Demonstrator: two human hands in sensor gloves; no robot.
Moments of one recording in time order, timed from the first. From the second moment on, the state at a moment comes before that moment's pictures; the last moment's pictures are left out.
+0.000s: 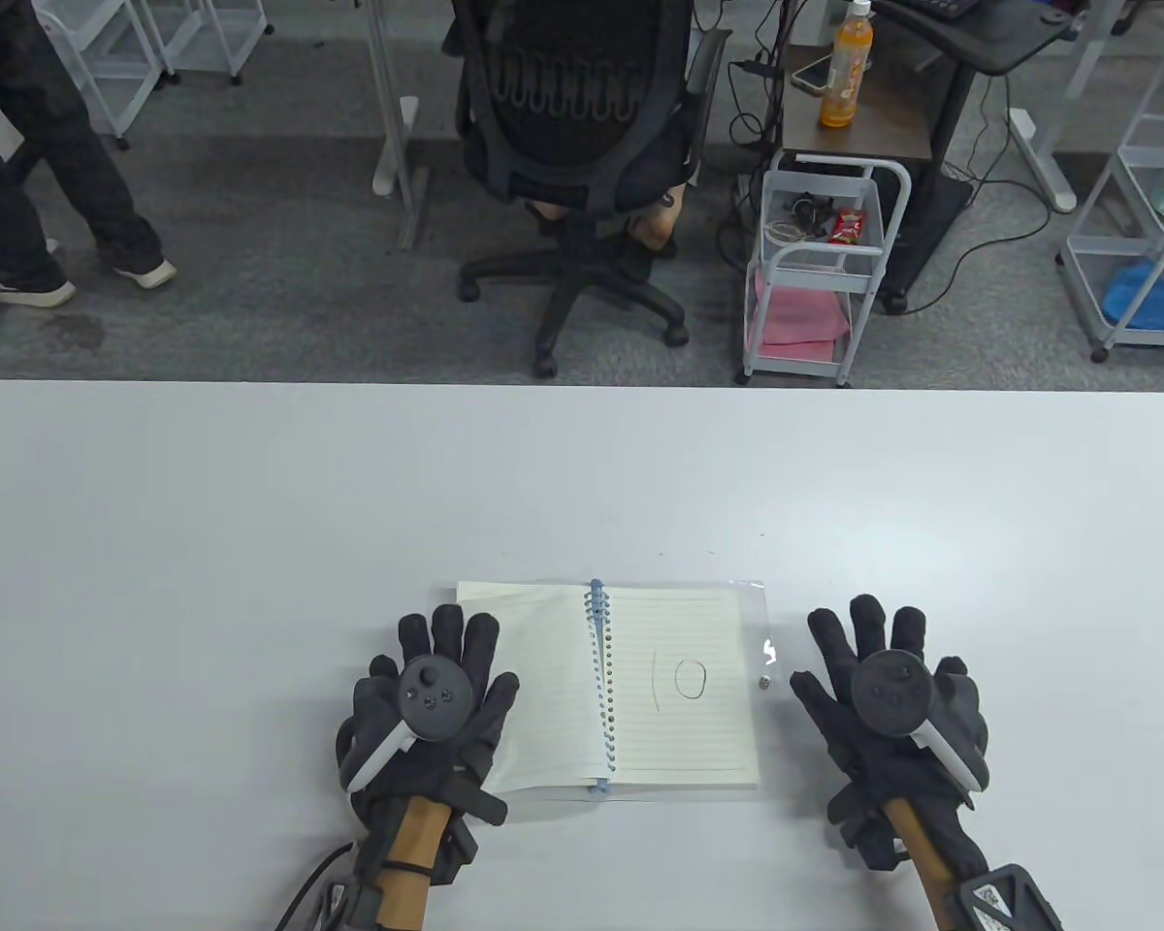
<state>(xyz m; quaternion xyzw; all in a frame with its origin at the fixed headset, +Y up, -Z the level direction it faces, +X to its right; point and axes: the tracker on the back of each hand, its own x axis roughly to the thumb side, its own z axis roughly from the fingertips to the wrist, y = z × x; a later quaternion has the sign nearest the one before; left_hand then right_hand) -0.186 -0.756 -0.320 -0.13 -0.06 0.19 0.97 0.244 -0.762 -0.309 -0.03 0.05 0.98 0.20</state>
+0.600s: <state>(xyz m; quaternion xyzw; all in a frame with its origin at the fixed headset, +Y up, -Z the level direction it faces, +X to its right) -0.184 -0.756 -0.321 -0.14 -0.07 0.19 0.97 0.226 -0.764 -0.305 0.00 0.05 0.98 0.18</state>
